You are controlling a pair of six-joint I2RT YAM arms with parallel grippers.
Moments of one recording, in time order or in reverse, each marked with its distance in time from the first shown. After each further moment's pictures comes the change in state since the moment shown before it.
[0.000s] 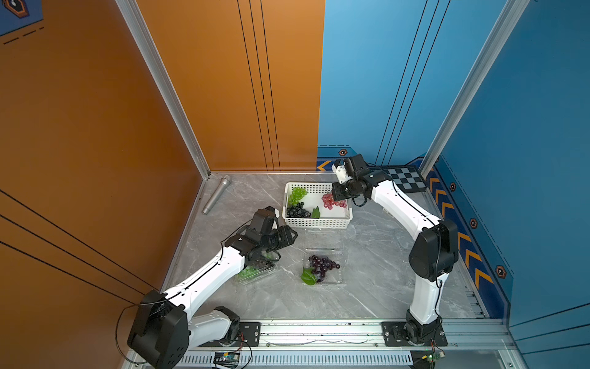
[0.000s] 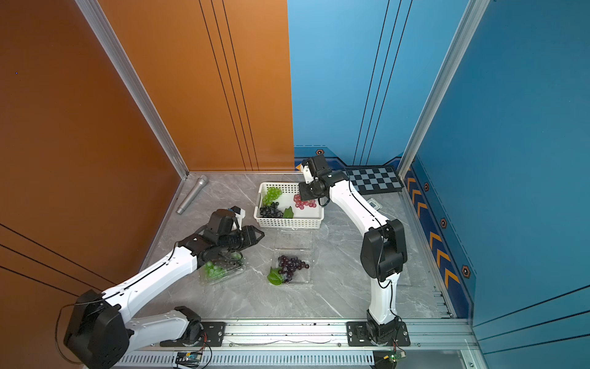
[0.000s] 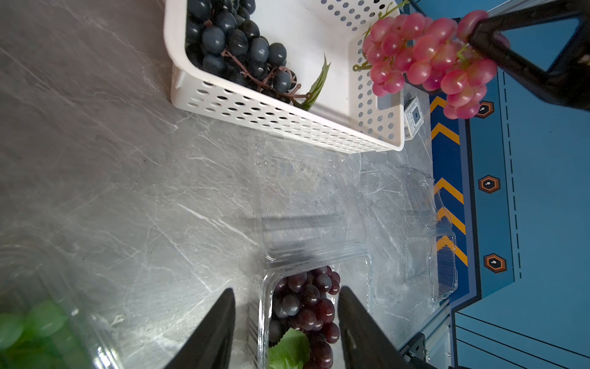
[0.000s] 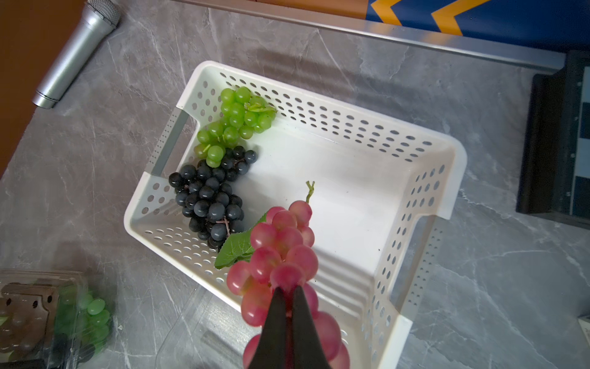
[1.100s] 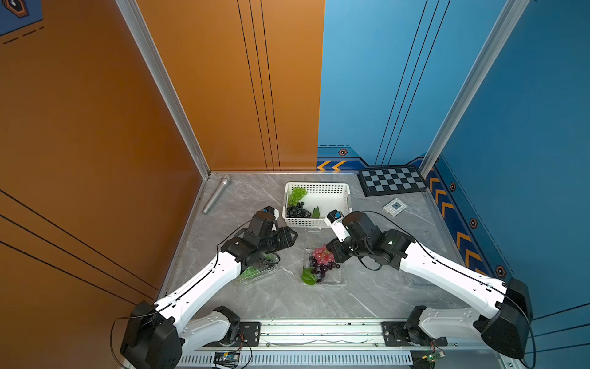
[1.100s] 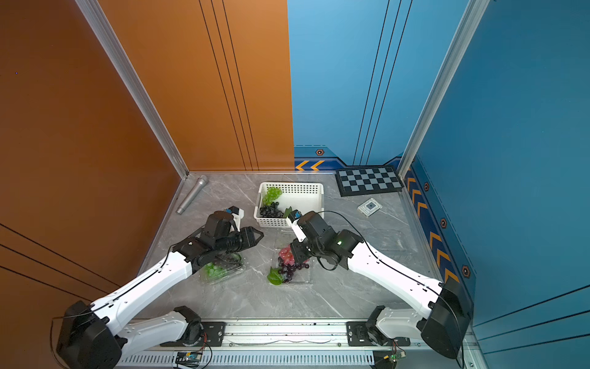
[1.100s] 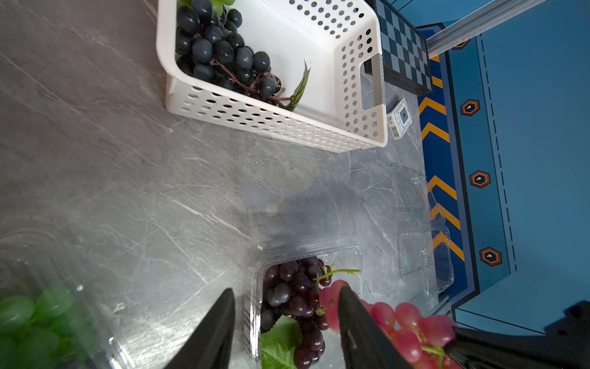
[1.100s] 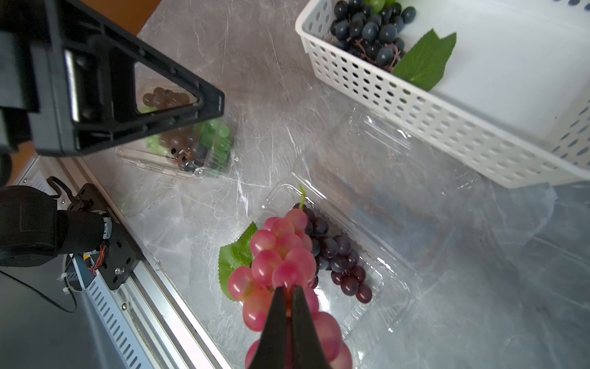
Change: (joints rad) left arm -0.047 -0.072 0.000 -0.035 -0.047 0.000; right arm 0.407 -0.663 -0.795 0.176 0.034 0.175
